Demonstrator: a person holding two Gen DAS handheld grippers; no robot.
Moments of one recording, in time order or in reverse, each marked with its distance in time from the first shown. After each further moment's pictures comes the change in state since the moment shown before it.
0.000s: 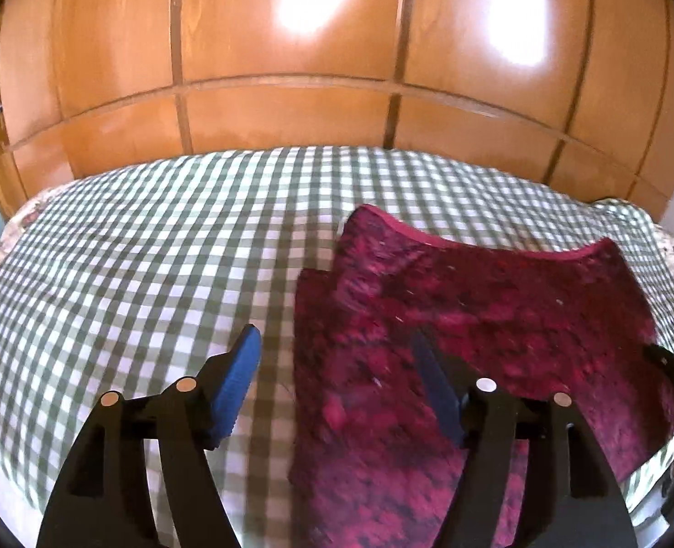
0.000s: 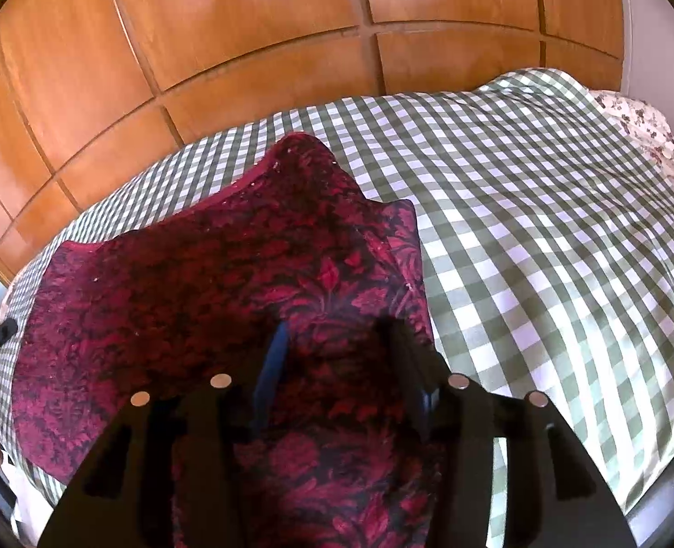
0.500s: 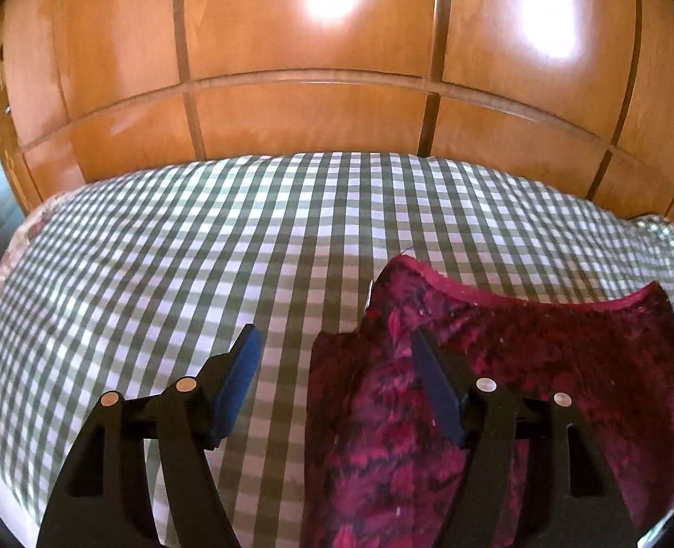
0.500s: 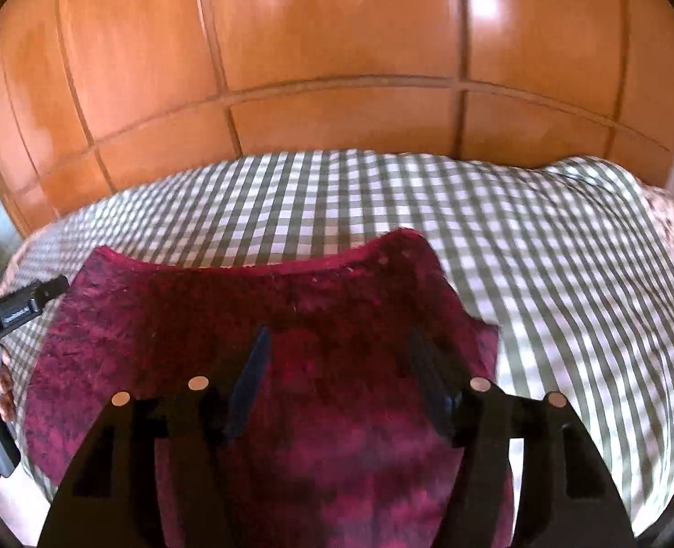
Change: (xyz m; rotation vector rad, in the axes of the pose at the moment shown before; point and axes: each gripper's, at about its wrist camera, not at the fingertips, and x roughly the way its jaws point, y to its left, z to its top) left arm 0.050 -0.002 0.039 -0.007 0.024 0.102; right arm 0.027 0.064 0.066 -0.225 -0.001 0.027
